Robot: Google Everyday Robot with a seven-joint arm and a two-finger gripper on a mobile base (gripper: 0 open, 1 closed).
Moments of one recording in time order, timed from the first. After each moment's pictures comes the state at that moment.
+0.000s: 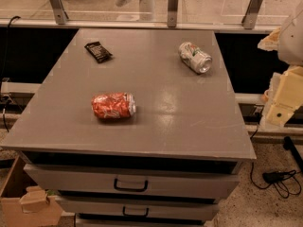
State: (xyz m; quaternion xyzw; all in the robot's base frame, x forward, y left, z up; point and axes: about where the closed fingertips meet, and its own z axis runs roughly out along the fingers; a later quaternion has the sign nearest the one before) arm 0.438 -0.217 0.976 -0.60 0.78 -0.03 0.16
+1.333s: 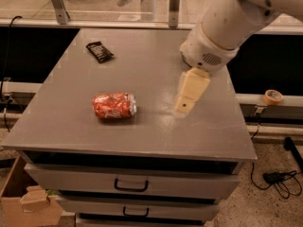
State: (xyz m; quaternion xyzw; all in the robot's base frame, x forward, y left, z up) arm 0.511 -0.074 0.929 -0.64 0.73 0.04 0.22
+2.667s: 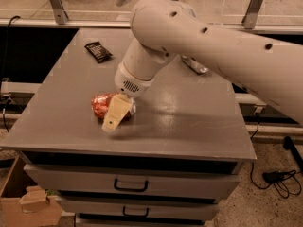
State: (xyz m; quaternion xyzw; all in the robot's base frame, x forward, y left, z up) arm 0.527 0.086 0.837 -0.63 0.74 0.15 0.20
